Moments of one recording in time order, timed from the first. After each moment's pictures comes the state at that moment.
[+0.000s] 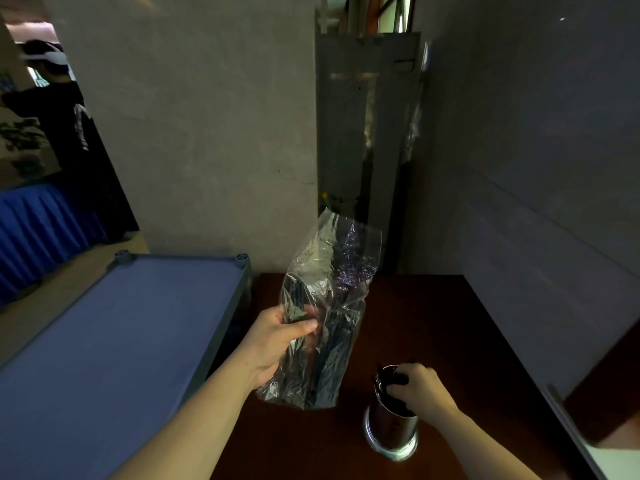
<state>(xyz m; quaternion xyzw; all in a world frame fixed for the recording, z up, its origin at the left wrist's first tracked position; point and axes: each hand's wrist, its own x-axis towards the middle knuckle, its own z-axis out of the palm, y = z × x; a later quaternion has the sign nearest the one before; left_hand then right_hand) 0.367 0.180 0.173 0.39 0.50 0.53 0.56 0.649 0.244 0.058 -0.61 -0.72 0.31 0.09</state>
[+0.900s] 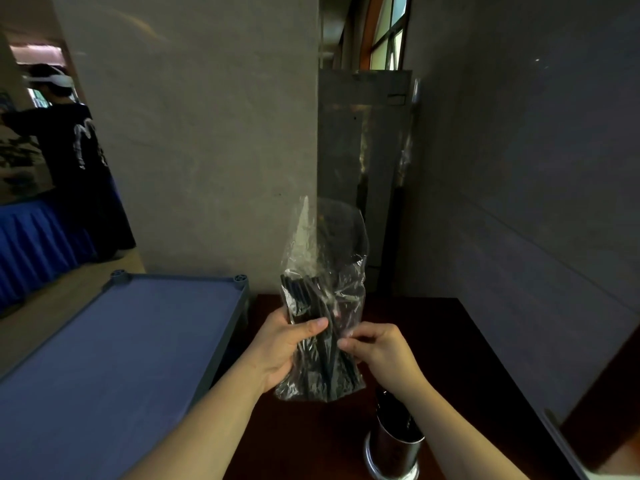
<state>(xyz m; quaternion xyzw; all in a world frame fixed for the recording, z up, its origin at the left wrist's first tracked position) 0.368 0.188 0.205 0.41 0.39 0.56 0.61 0.569 0.221 0.186 -0.37 -0.70 0.46 0.40</state>
